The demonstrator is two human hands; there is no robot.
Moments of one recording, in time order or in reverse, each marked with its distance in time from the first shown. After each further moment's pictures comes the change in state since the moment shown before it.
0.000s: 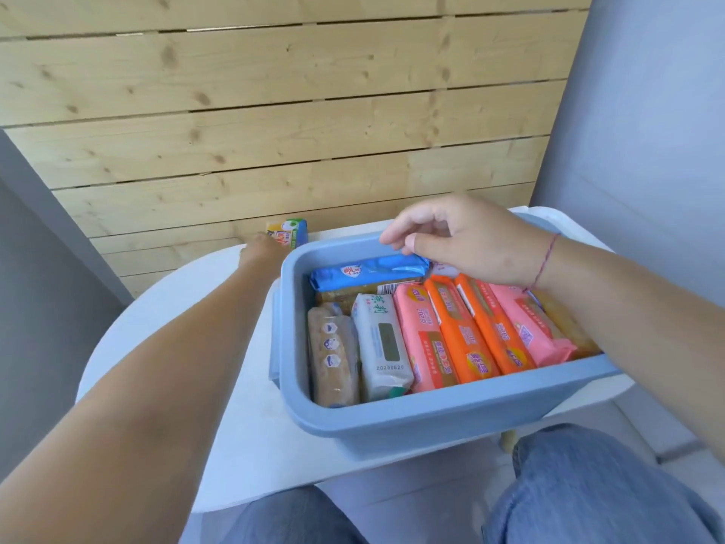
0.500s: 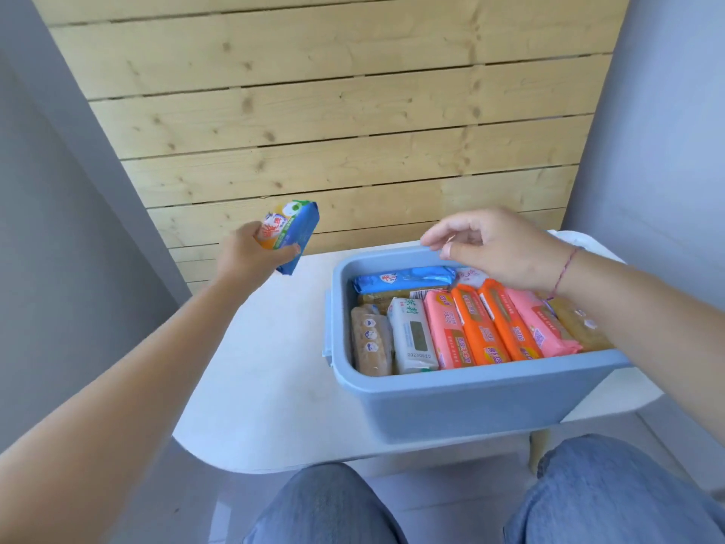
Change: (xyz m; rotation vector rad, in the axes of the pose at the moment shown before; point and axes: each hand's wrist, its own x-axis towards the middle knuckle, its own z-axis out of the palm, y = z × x) left_hand -0.081 -0.040 -0.101 -0.301 0.177 0.255; right_hand -0.014 -0.016 -0.007 -0.043 0.037 0.006
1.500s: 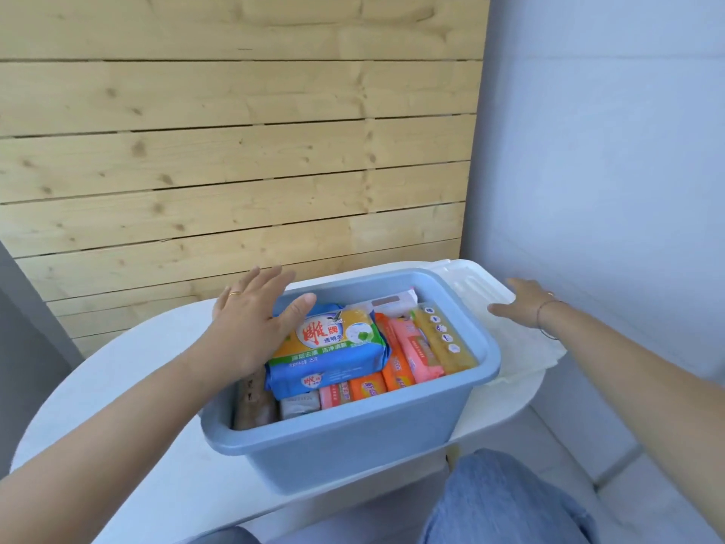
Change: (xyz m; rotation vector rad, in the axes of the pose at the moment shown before) left_hand -0.108 0.112 0.054 0.329 -0.300 0.387; right_hand -0.063 0.205 -0.089 -0.383 0.115 0.872
